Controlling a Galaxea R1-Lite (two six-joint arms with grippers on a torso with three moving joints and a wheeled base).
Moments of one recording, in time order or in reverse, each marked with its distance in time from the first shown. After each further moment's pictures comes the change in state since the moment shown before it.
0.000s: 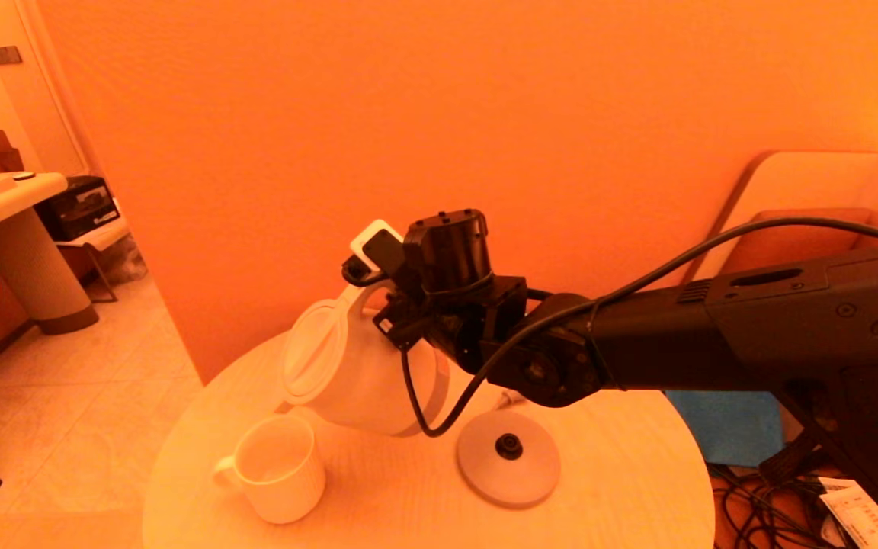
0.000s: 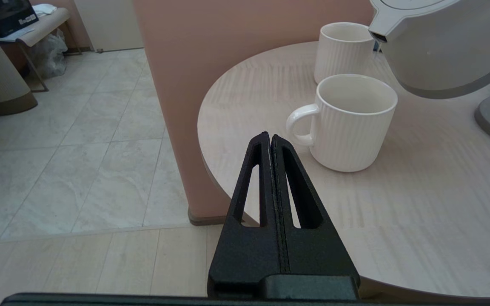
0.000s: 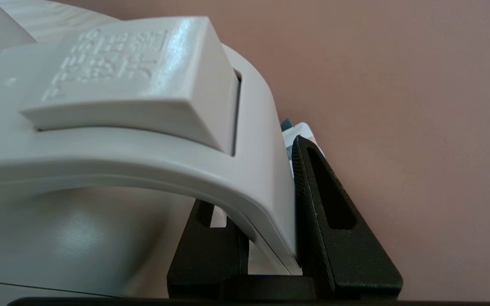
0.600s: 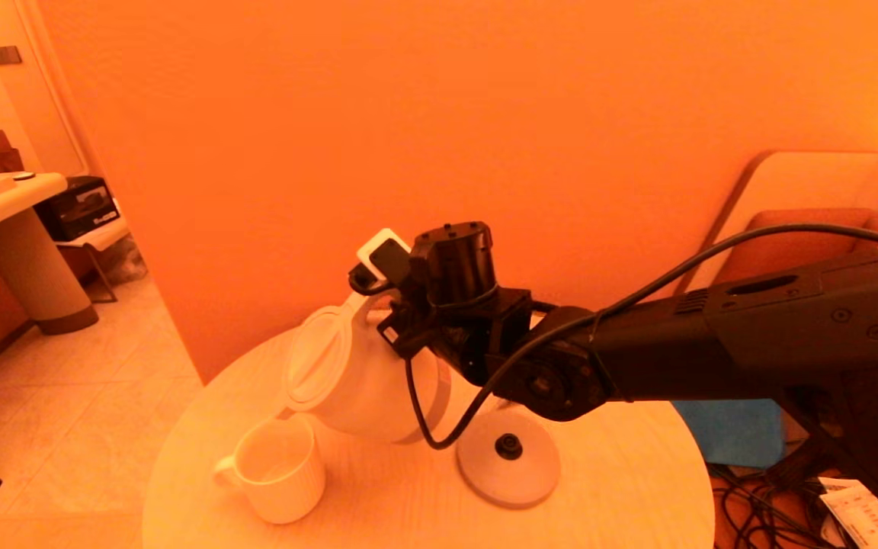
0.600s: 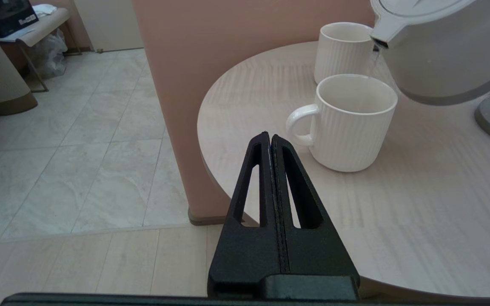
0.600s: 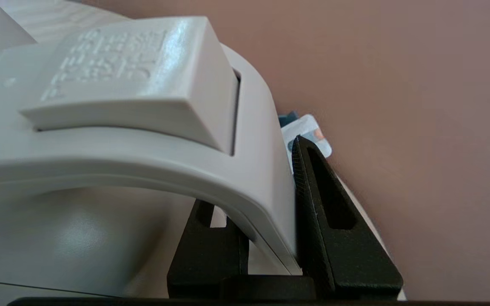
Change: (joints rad) left arm 0.000 0.000 0.000 0.000 0.000 0.000; right arm -0.001 -0.014 0.068 -0.054 -0.001 0.025
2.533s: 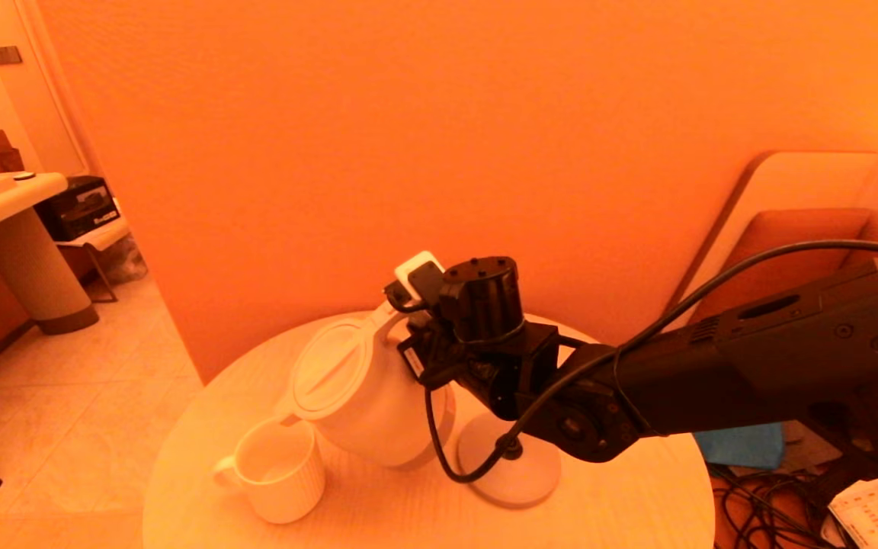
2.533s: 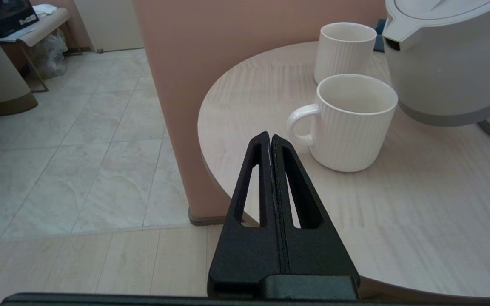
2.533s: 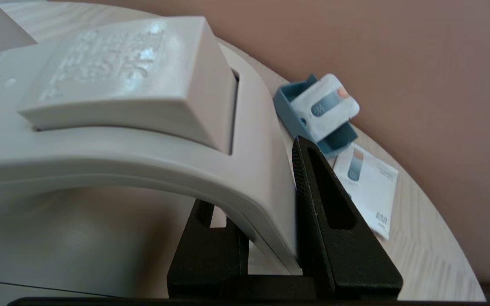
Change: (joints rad) left arm 0.000 0.000 0.000 0.000 0.000 0.000; right arm -0.017 -0.050 0.243 -0.187 0.013 0.175
